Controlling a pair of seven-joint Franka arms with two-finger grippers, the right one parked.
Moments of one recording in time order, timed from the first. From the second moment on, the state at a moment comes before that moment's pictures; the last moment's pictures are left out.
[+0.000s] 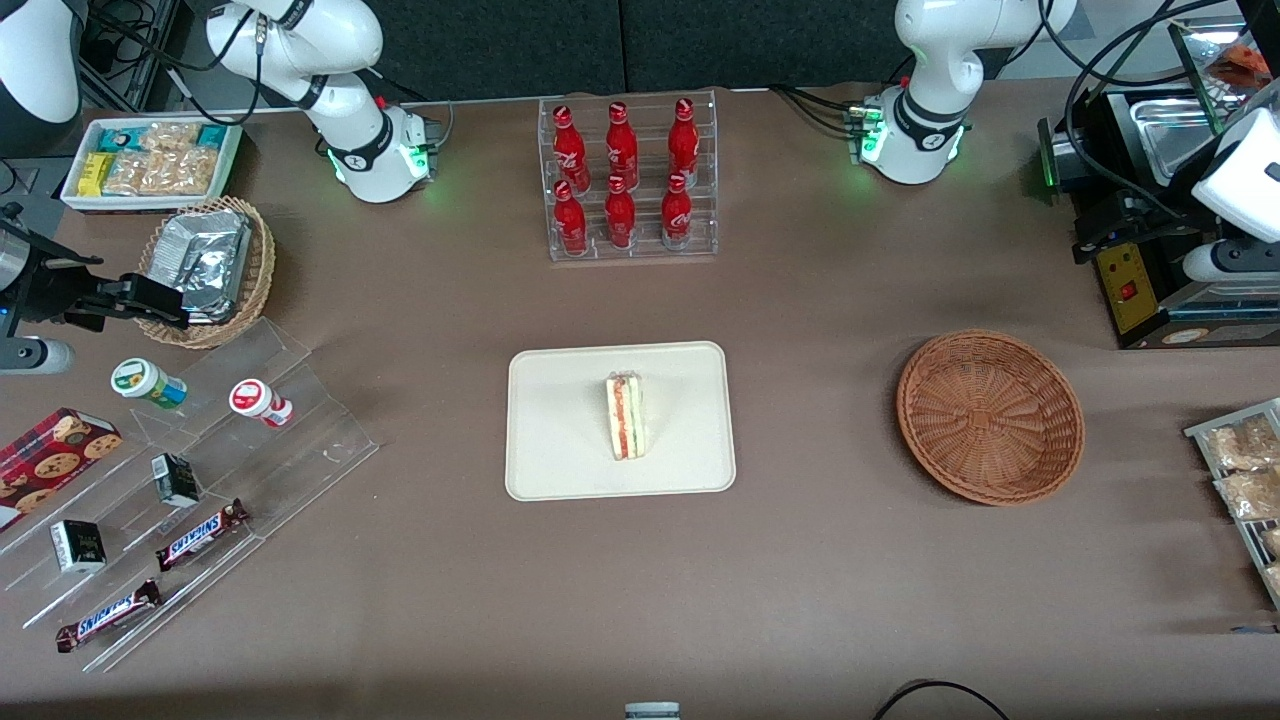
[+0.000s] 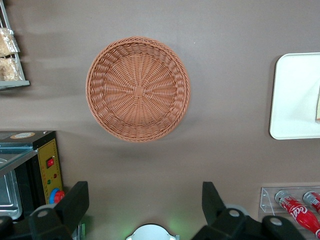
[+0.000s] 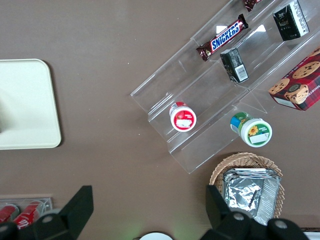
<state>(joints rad) 0.03 -0.07 -0.07 -1.60 -0.01 1.46 -0.04</state>
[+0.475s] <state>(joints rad) 0.03 -0.07 -0.13 -1.57 -0.07 1.43 -0.04</state>
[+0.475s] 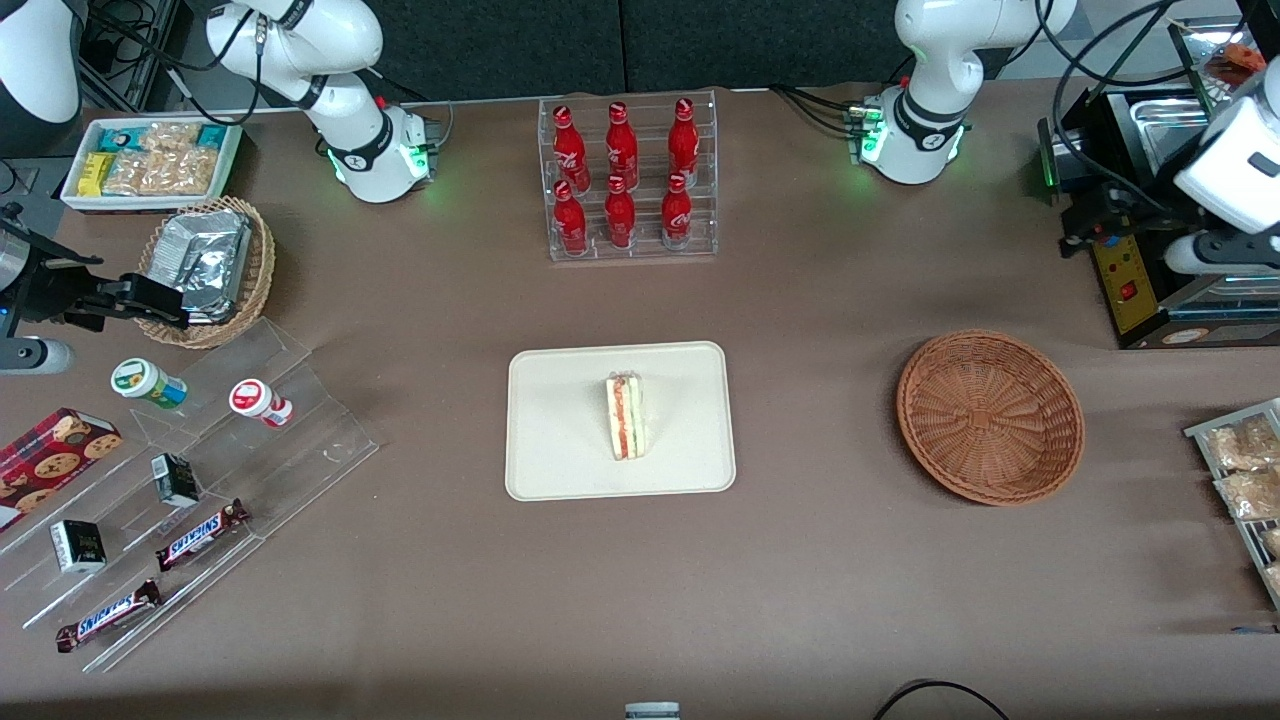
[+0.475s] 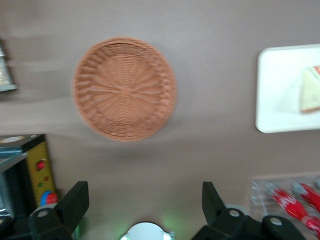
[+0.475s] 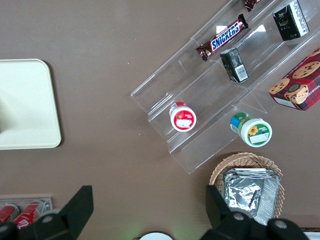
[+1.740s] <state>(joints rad) -0.16 0.44 -0.48 -1.55 -0.25 2.12 -0.59</state>
